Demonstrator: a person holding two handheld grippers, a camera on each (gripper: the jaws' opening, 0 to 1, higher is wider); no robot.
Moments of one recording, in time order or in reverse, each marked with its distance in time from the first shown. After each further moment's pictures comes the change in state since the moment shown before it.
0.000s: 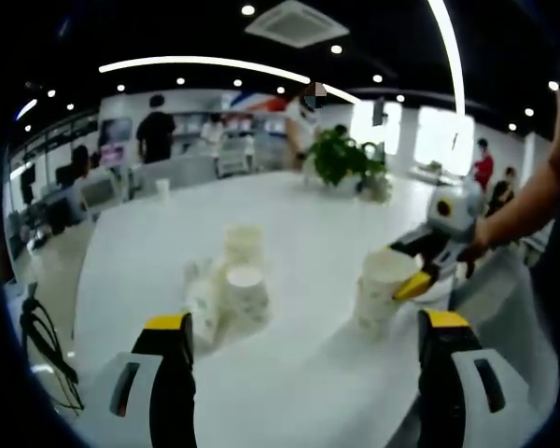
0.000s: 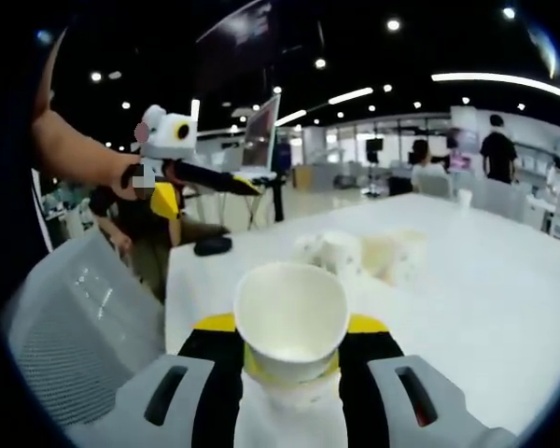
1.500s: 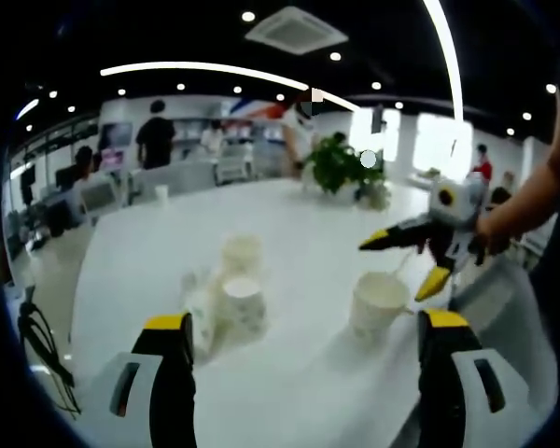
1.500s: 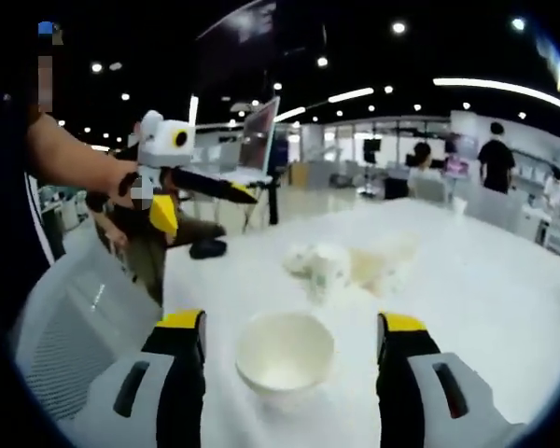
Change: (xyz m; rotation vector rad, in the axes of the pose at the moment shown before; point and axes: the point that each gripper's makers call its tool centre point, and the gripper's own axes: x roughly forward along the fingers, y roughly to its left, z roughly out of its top) left arm 0.009 -0.008 0.014 -0.002 -0.038 -0.008; right arm -0.023 -0.020 0.035 -0.018 0.007 -0.032
